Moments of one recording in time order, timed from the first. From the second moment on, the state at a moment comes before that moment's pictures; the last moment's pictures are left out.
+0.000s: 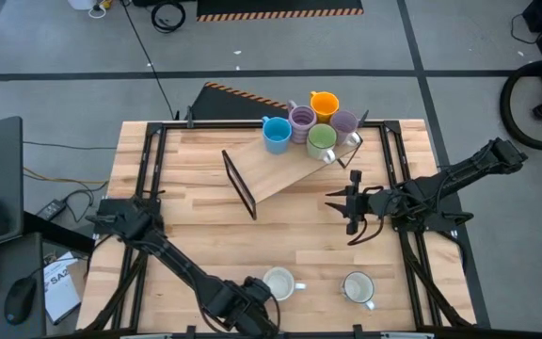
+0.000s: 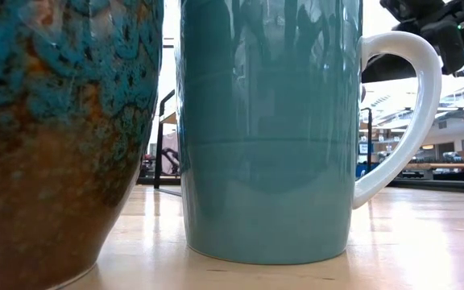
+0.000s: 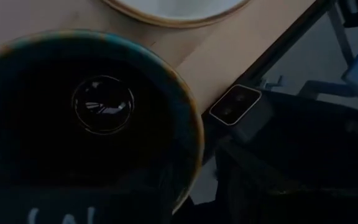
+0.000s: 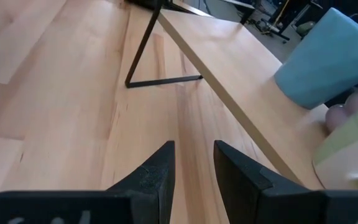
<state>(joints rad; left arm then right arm) -0.68 2.19 2.02 -0.99 -0.08 -1.52 0.34 0.86 0.44 -0.06 0.58 -0.19</state>
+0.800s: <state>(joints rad) -0.66 2.21 2.02 -1.13 -0.04 -1.51 0.34 0.86 0.44 -0.04 0.55 -0.20</state>
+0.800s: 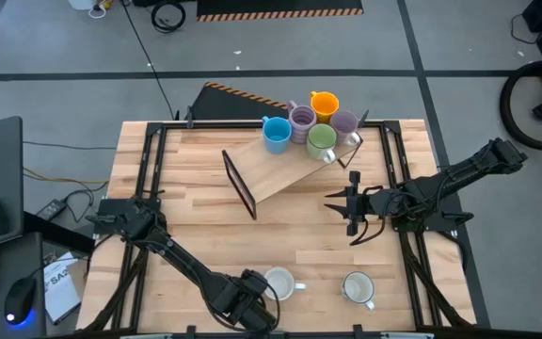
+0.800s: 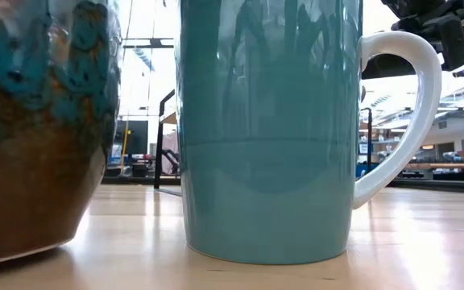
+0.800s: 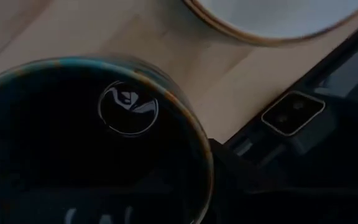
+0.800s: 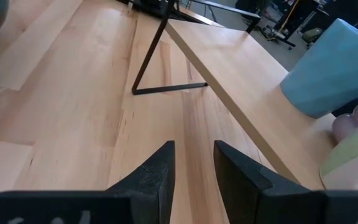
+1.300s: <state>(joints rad) -0.65 2.13 2.01 -1.26 0.04 -1.32 0.34 0.86 0.44 -0.04 0.53 -0.20</state>
